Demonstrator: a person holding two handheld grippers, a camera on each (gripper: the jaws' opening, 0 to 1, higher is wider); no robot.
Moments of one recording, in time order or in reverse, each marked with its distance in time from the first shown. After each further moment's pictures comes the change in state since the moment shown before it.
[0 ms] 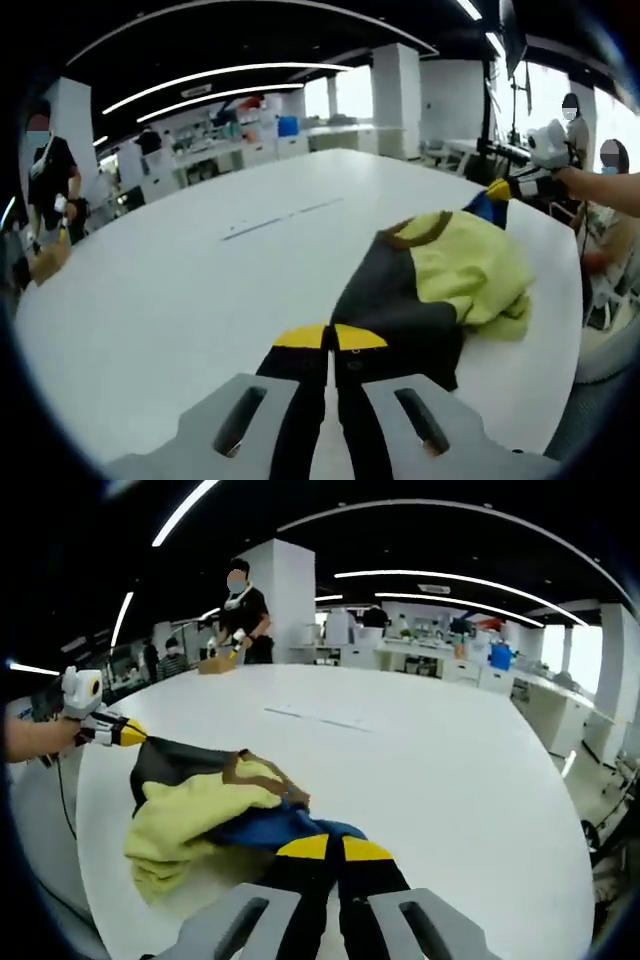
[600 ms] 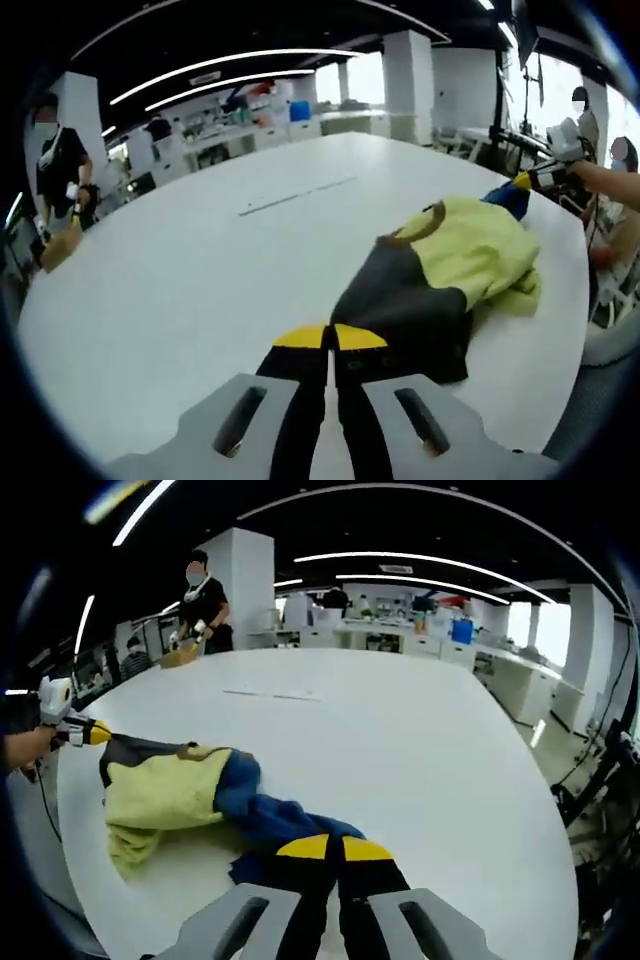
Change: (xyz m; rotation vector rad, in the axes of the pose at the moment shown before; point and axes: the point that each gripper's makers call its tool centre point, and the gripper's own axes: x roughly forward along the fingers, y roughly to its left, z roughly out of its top) left arm -0.012 0.017 -0.026 -0.020 0.067 0.040; right arm -0.029 -0.041 -0.041 0.082 0.096 -0.162
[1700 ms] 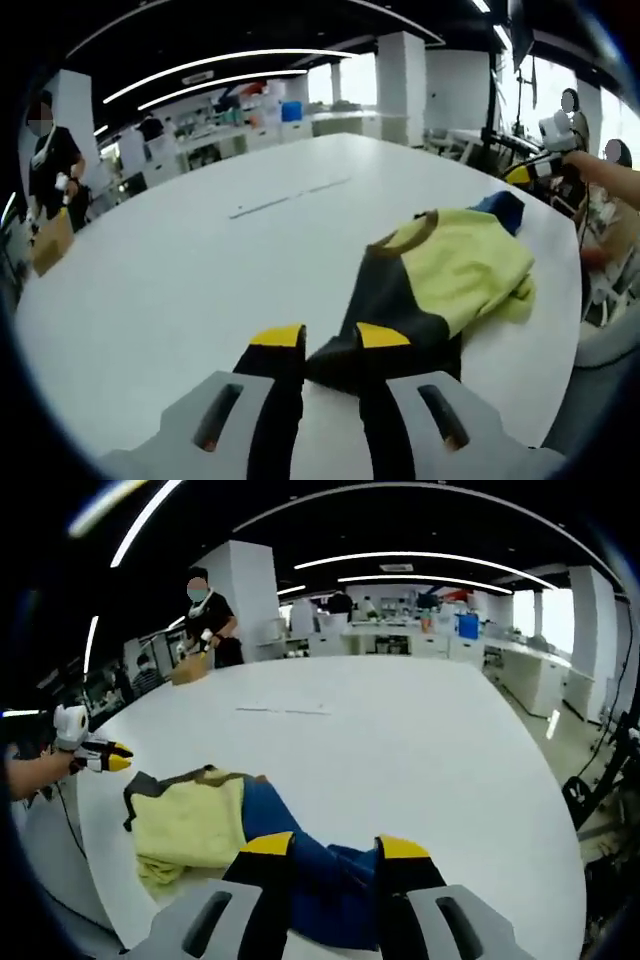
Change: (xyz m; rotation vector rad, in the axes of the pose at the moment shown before) left arm 0.008 -0.011 0.011 0.009 -0.008 -0.053; right arm -0.011 0.027 0.031 0.039 -0.025 0.141
